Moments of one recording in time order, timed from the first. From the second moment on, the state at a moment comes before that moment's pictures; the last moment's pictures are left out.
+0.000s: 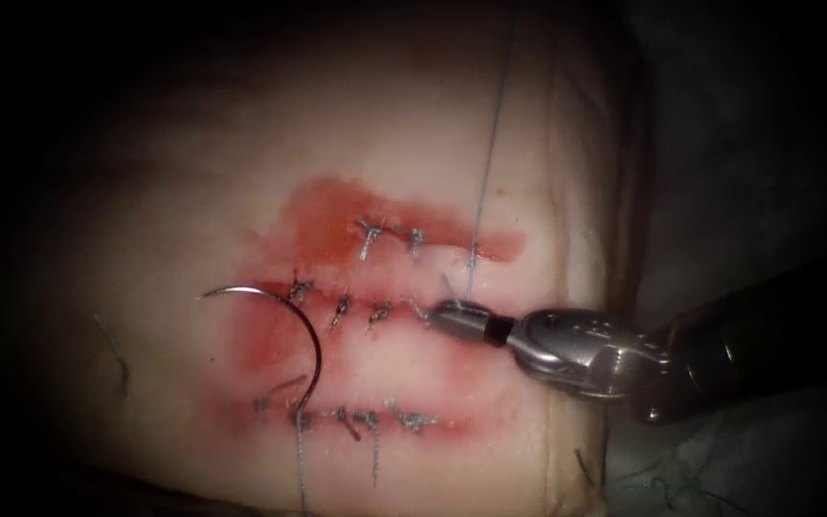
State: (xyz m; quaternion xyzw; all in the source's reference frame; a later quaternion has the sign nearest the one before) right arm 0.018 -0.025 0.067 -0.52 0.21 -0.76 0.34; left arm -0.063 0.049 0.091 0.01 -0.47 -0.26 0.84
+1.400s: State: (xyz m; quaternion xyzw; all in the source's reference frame) right arm 0.023 -0.013 0.066 -0.61 0.19 -0.57 0.52; left arm -0.064 0.035 0.063 0.20 -0.63 -0.43 0.62
